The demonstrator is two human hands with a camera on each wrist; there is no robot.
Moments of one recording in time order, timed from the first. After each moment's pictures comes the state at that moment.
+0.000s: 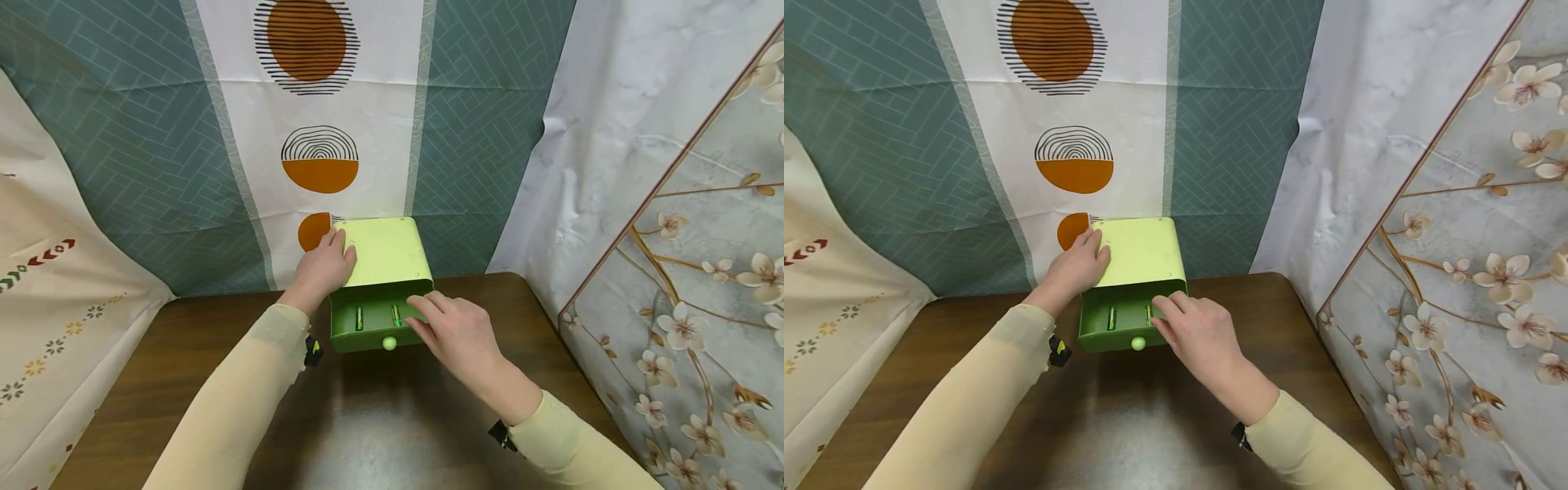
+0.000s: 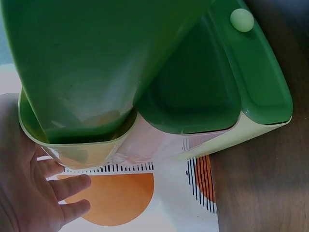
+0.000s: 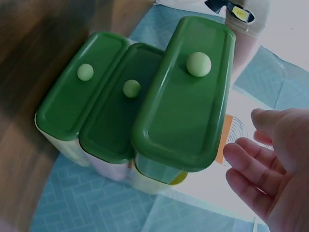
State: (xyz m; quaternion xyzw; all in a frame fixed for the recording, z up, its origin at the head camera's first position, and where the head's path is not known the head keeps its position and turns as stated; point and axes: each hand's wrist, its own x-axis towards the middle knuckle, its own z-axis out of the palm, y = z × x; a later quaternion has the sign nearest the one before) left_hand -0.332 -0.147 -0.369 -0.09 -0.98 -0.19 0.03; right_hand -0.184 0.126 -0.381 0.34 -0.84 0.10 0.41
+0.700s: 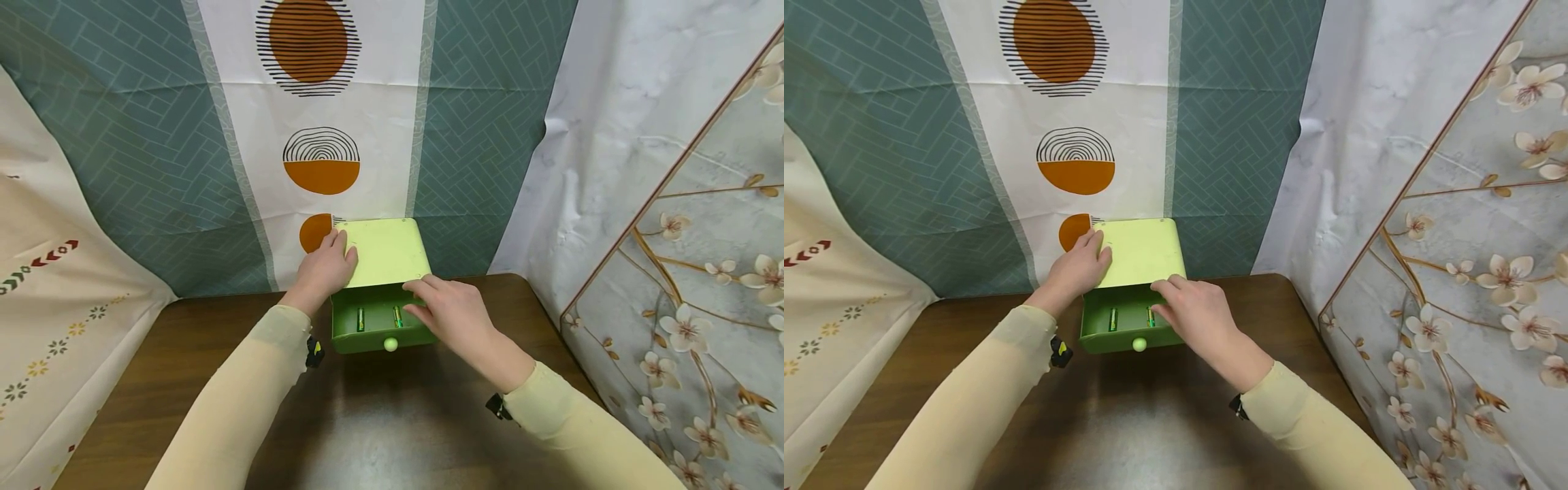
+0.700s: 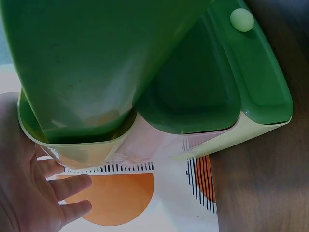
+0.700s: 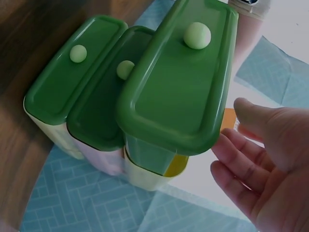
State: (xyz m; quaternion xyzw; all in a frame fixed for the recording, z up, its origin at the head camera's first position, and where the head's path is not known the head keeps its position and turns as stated) left_hand -0.332 -0.145 -0.370 -0.09 -0.97 -0.20 0.03; right_hand -0.214 0.125 -0.364 0.34 -0.87 0.11 0.33
